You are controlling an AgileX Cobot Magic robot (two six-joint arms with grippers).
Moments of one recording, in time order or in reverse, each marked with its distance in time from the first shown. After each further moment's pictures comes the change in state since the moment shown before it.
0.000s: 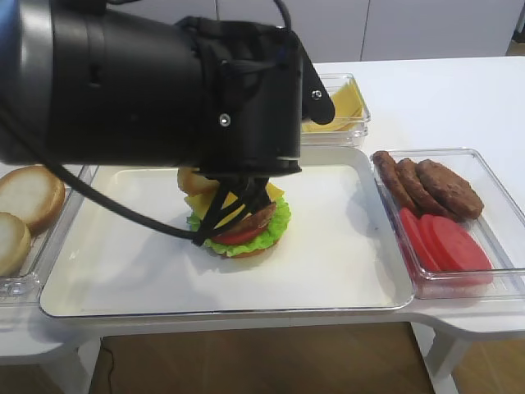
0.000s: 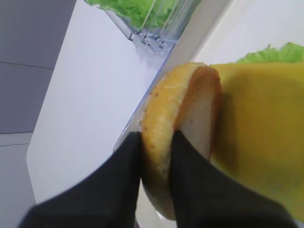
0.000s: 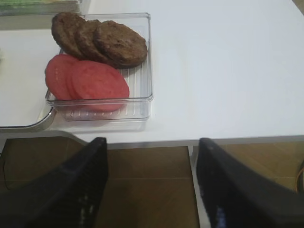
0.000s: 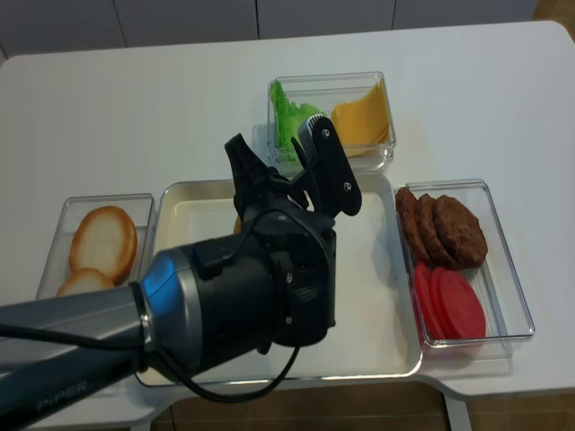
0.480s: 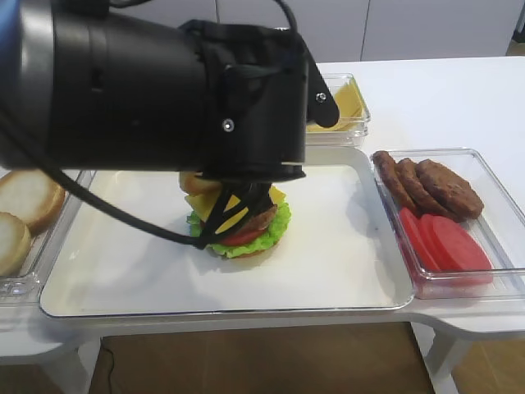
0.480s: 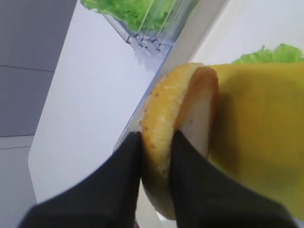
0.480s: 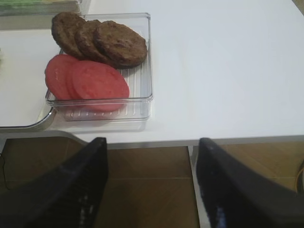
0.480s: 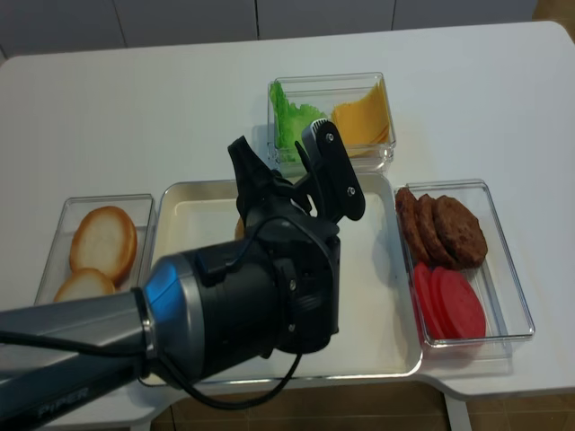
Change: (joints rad) left arm -0.013 0.000 0.000 0.004 0.003 0.000; right arm 0.000 0.000 0.000 0.000 0.000 0.000
